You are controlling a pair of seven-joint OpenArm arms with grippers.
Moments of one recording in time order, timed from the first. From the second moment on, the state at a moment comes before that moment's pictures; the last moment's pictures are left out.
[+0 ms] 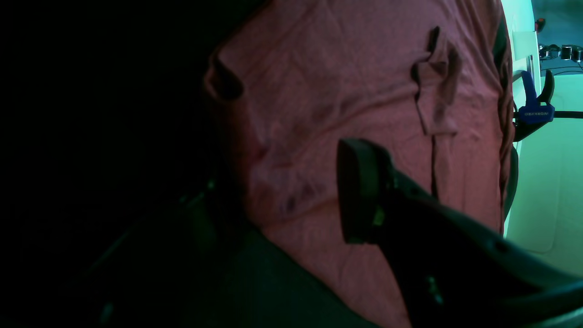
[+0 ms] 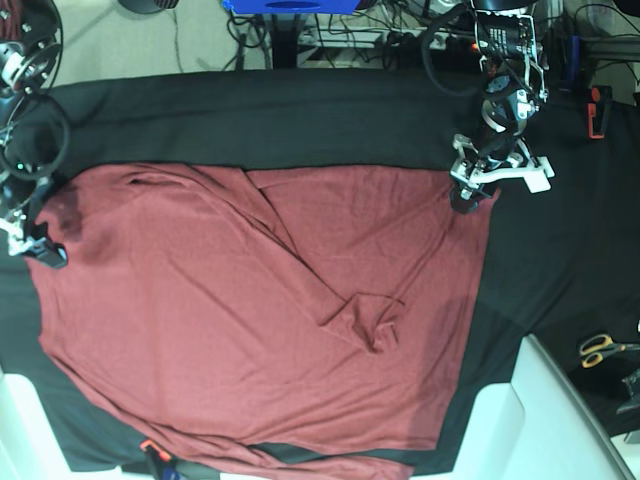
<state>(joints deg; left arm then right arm) 13.4 -4.9 -21.6 70.4 -53.7 -9.3 20.8 12.7 19.4 46.5 29.2 54.9 26.4 -51.0</state>
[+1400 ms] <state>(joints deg) 19.9 -3.4 -26.5 85.6 -53.3 -8.9 31.2 1.8 19.6 53.9 40.1 51.6 24.7 -63.4</state>
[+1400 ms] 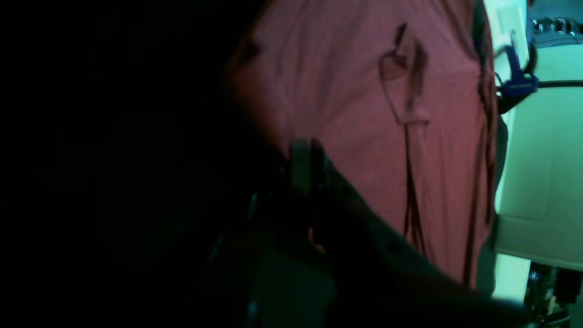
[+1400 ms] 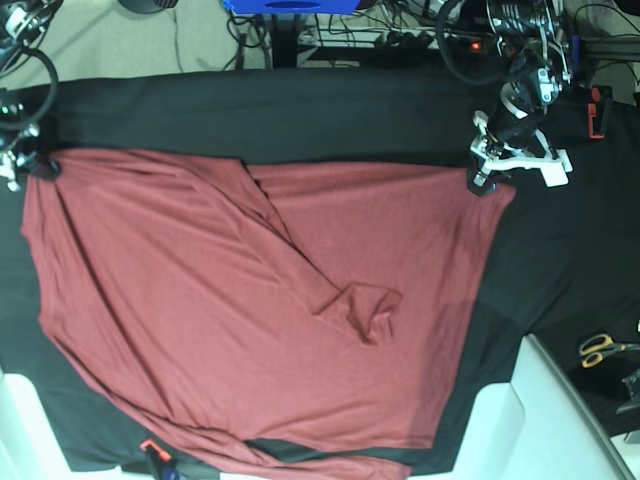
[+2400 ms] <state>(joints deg) 31.9 -3.3 -30.7 100.3 -53.0 -9.0 32.1 -0.3 13.2 62.6 62.9 51.2 3.9 -80.5</state>
